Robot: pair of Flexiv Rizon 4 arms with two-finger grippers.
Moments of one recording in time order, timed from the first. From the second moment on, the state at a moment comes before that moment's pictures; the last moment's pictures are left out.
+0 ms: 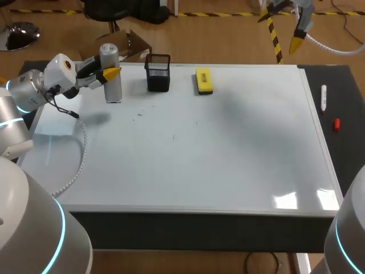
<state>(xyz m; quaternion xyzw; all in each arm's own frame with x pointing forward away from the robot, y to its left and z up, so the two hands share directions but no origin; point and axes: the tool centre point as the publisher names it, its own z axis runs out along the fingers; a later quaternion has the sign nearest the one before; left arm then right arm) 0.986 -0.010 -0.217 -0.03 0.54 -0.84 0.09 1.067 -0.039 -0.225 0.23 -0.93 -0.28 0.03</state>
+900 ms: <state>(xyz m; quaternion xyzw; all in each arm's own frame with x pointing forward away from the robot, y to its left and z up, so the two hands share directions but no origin) 1.038 -0.077 -0.144 0.03 0.52 -0.85 0.06 1.067 -0.039 -0.225 0.23 -0.93 -0.28 0.03</state>
